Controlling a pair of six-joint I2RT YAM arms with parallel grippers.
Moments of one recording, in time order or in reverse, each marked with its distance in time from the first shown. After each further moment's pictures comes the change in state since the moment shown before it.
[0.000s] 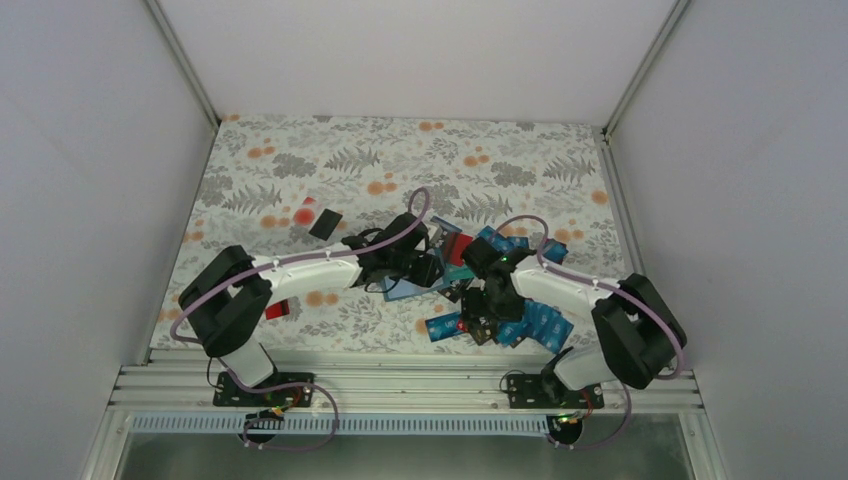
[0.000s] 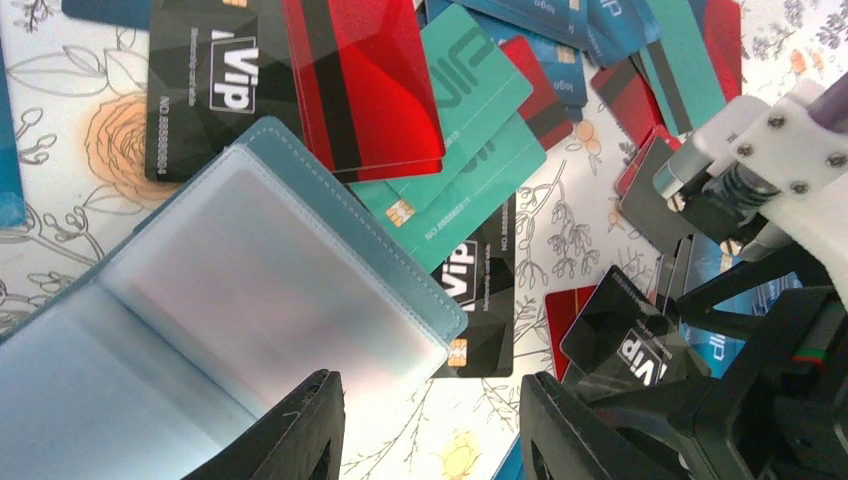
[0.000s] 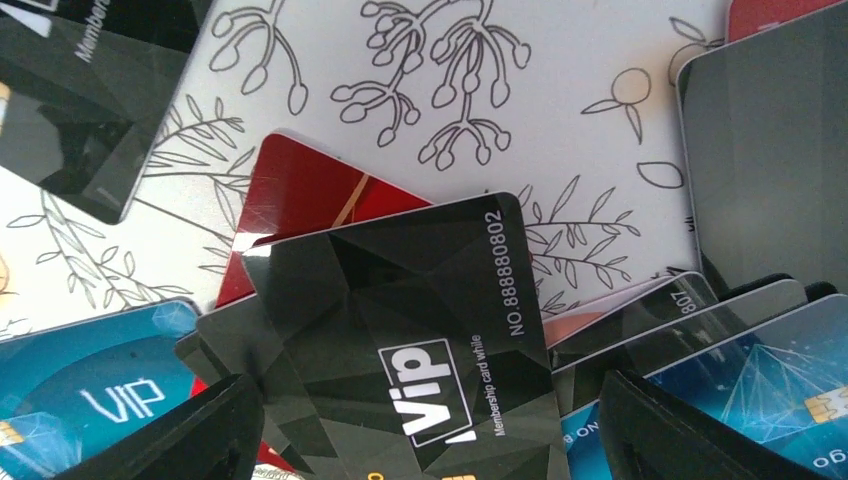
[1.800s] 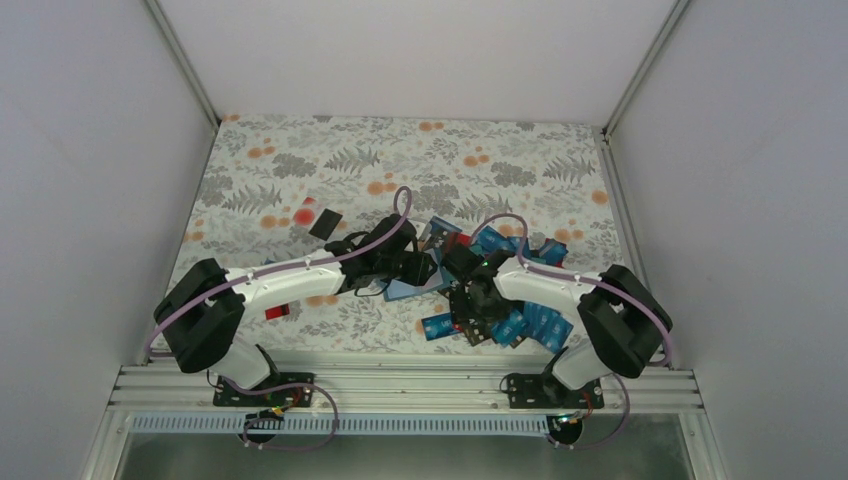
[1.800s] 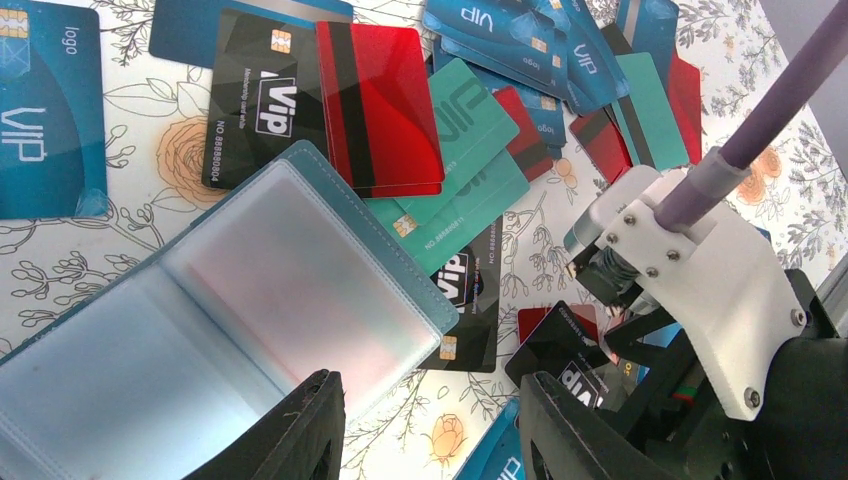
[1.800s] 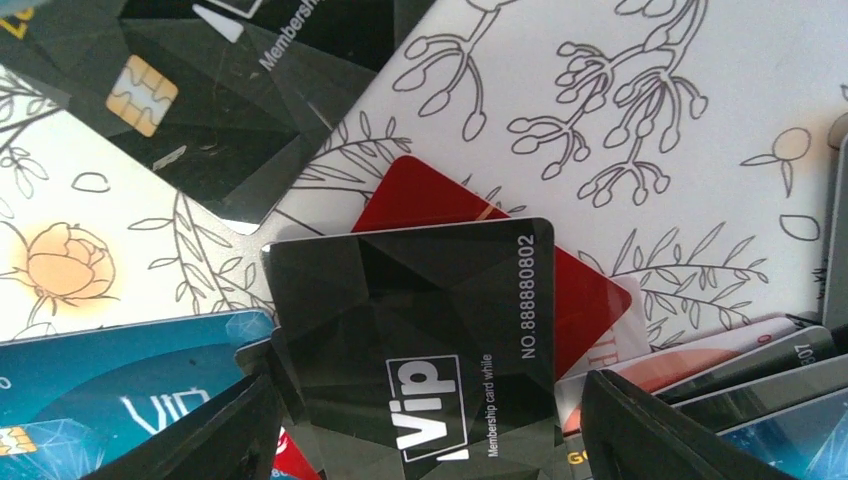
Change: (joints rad) left arm 0.000 -0.129 -0.072 0.018 -0.044 -0.058; right arm 0.122 0.079 0.052 0.034 0.066 0.029
